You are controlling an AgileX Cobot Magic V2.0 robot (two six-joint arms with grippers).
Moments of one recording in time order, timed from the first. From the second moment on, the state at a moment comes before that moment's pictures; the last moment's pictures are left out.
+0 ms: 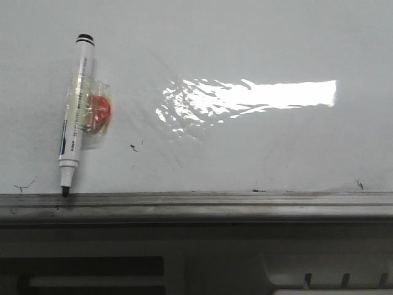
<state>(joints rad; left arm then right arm) -0.15 0.00 0.00 -1.02 -0.01 0.04 0.12 -0.01 0.01 0.57 -0.05 -0.07</state>
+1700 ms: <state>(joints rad) -0.60 1.12 -0.60 -0.90 0.39 0.64 0.14 0.60 -0.66 0.45 0.66 -0.42</state>
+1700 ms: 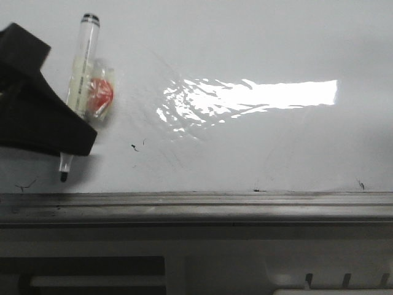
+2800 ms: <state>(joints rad) -0.60 1.10 -0.60 -1.41 0.88 1.61 0.70 1.10 -0.74 1.51 0.50 -1.58</state>
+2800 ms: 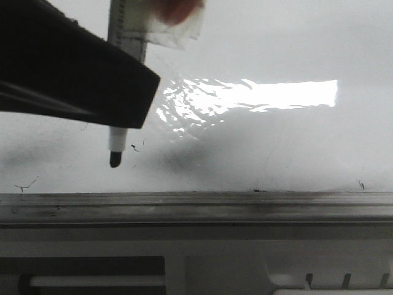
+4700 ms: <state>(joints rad) -0.33 0.61 -0.60 -1.16 0.58 1.09 0.67 1.07 -0.48 0.18 -0.65 -0.46</state>
